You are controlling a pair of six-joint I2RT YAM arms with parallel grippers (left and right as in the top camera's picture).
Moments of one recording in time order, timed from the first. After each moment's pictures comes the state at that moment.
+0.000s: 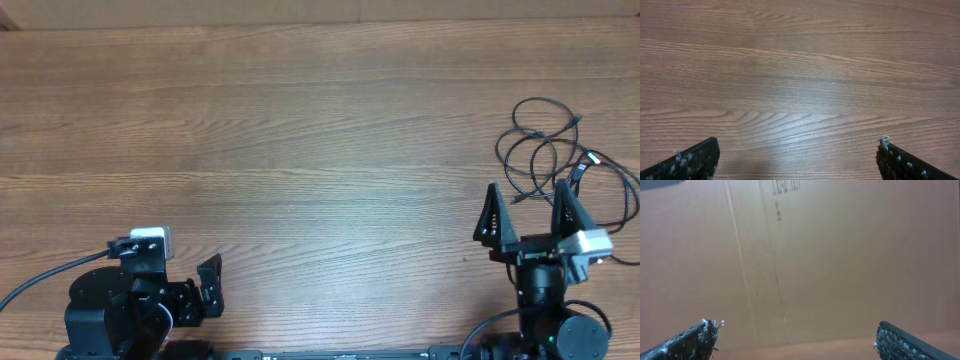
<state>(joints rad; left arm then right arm) -0.03 0.52 1.06 -1.29 0.09 -0.15 0.05 0.07 0.25 0.14 -0.02 0.20</state>
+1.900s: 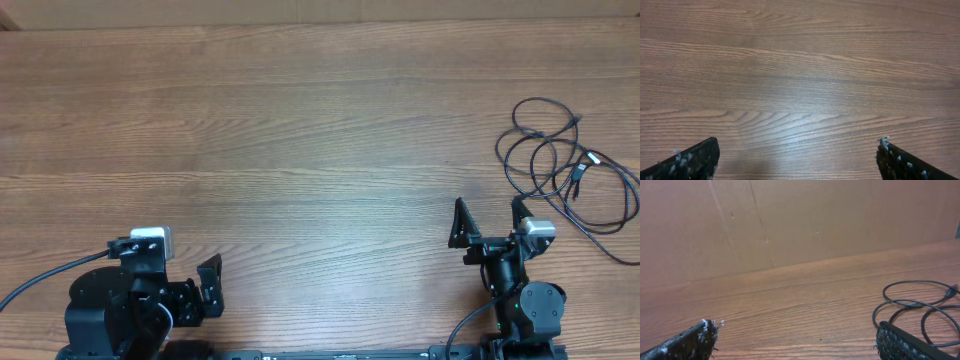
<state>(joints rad) -0.03 0.52 1.06 -1.29 0.09 -0.15 0.05 0.01 0.02 -0.03 -0.02 0.20</state>
